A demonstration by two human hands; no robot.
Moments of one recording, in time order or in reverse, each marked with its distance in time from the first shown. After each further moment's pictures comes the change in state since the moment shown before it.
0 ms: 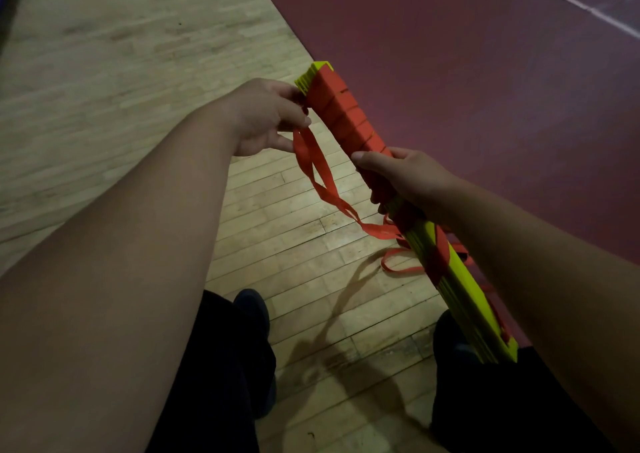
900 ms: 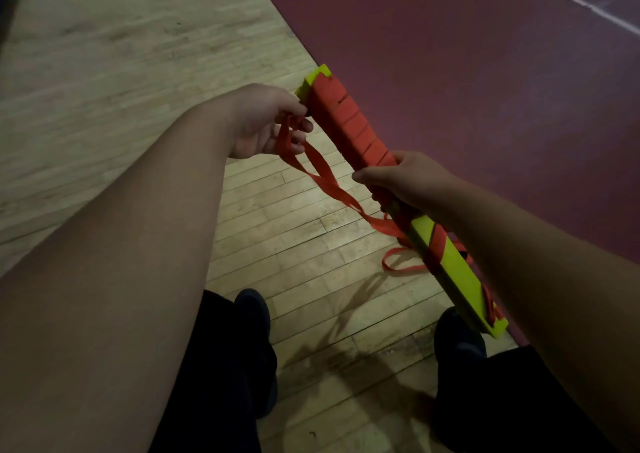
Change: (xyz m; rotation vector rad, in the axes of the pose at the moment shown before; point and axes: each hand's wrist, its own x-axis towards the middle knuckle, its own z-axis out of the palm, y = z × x) left_hand -0.009 0.007 0.003 0.022 -0.019 -0.125; right_hand 0.010 0.010 -0.003 -0.185 0.019 0.044
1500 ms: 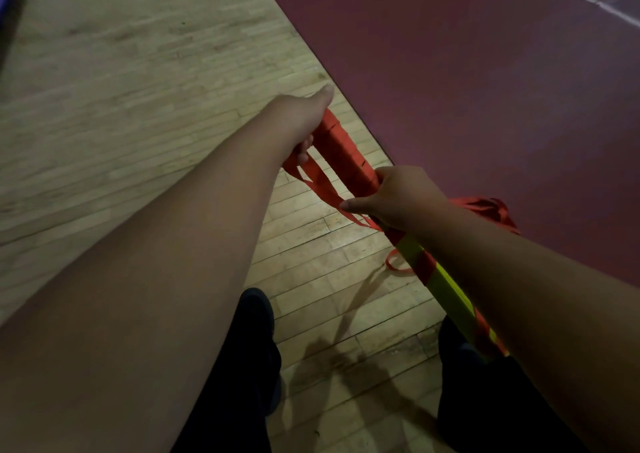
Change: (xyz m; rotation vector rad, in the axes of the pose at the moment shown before) left_hand 0.013 0.000 0.048 0.219 0.422 -0.170; right_hand 0.004 0.010 0.036 -0.490 0.146 -0.067
